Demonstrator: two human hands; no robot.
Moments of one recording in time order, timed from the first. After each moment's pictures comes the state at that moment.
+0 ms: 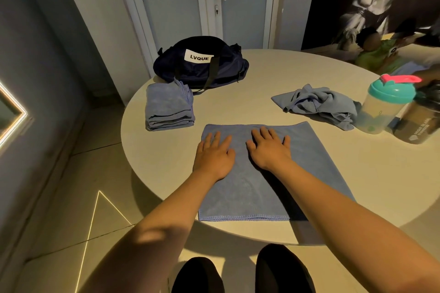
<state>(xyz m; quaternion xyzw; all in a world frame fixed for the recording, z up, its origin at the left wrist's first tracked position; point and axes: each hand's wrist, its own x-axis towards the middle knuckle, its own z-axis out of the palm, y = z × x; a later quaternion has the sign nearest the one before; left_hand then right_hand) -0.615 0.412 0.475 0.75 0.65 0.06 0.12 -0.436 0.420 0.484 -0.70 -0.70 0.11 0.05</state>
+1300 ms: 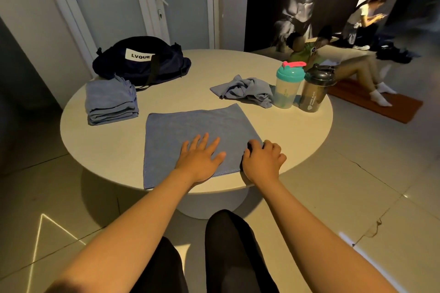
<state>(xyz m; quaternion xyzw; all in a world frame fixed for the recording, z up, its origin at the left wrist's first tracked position) -0.523 0.310 0.476 0.84 0.54 -0.02 0.08 -0.351 0.240 0.474 -0.83 -0.51 0.04 0.23</state>
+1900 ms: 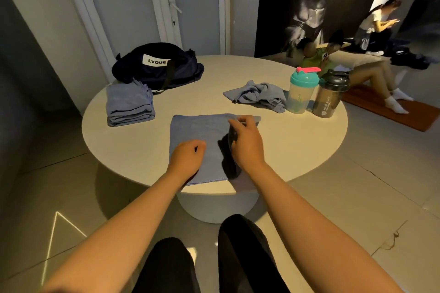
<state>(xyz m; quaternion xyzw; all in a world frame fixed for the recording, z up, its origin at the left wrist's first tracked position) -0.584 0.315 0.486 0.72 0.57 0.31 0.24 -0.403 0.279 0.518 -0.63 -0.64 0.05 0.43</state>
